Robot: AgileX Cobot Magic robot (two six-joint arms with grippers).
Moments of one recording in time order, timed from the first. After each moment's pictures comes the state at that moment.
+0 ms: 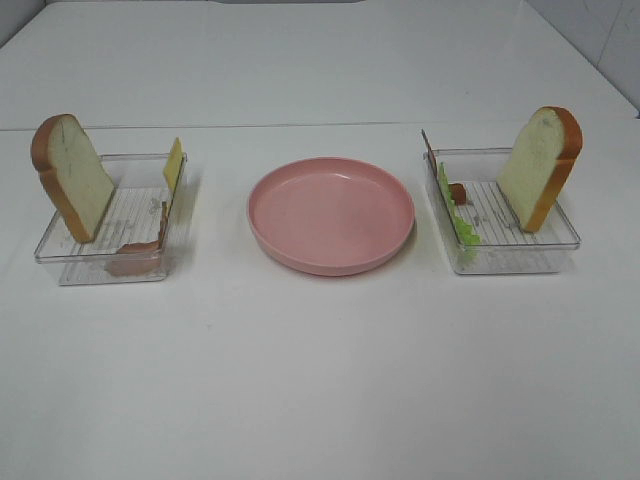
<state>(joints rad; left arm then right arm) 0.02 0.00 -0.52 -0.02 1.08 -0.03 0.07 0.00 -0.46 -0.04 1.11 0.00</state>
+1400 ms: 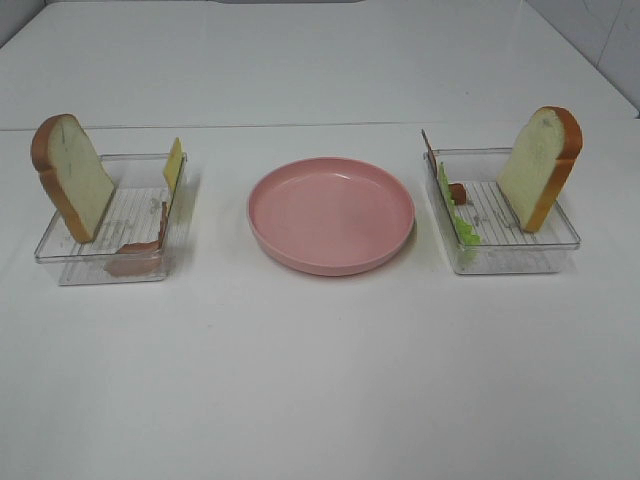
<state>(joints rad) 0.02 0.00 -0.52 -0.02 1.08 -0.03 0.07 0.00 -0.46 -0.04 1.11 0.00</state>
